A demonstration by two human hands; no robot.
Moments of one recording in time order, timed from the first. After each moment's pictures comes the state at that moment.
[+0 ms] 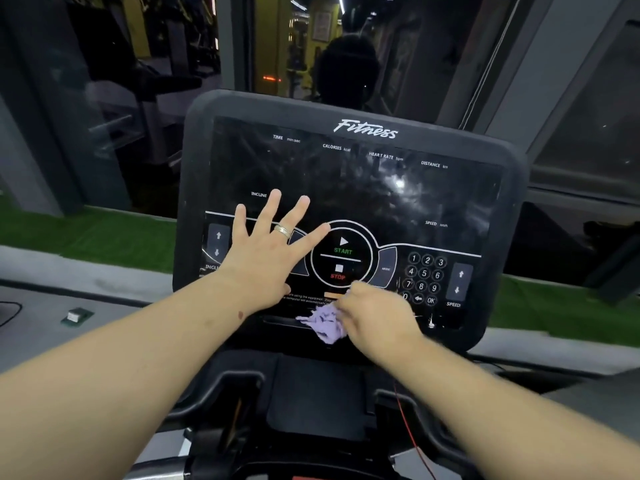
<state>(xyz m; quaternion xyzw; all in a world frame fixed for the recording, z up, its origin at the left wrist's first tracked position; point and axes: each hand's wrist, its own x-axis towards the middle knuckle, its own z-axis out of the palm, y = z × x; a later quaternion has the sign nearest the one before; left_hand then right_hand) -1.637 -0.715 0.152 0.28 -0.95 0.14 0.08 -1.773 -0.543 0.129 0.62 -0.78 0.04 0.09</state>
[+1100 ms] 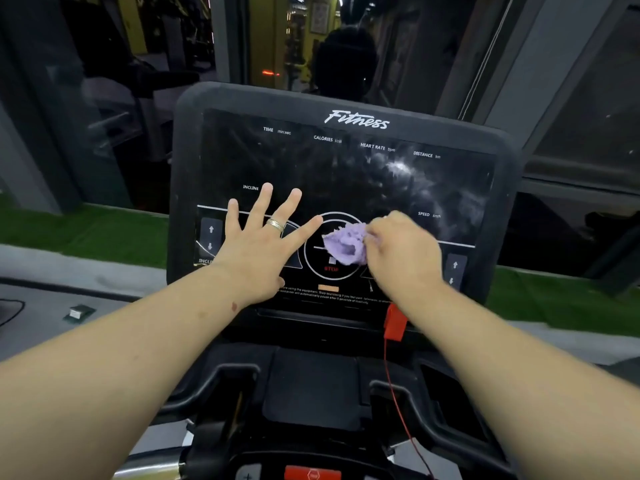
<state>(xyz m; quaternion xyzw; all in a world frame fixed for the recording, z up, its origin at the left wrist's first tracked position) -1.639 -0.713 0.153 0.29 -0.95 0.14 0.07 -1.825 -0.565 0.177 0.50 -0.83 0.13 0.22</state>
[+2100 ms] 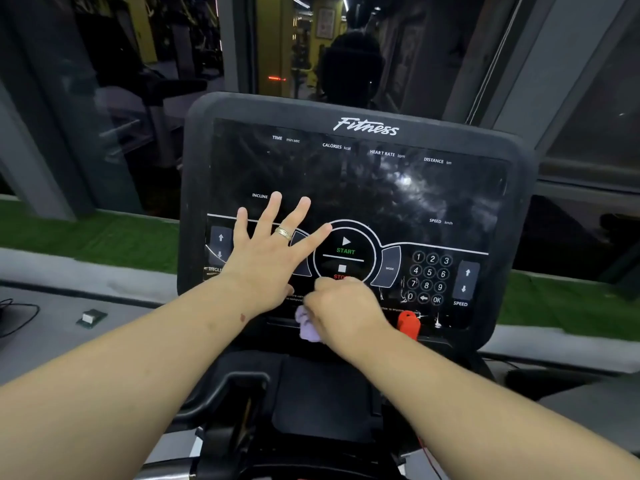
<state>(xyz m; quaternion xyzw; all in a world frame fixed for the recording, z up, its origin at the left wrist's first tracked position) -1.637 -0.714 0.151 0.28 -0.94 0.14 0.08 -1.761 -0.590 0.112 0.67 -0.72 0.05 0.16</state>
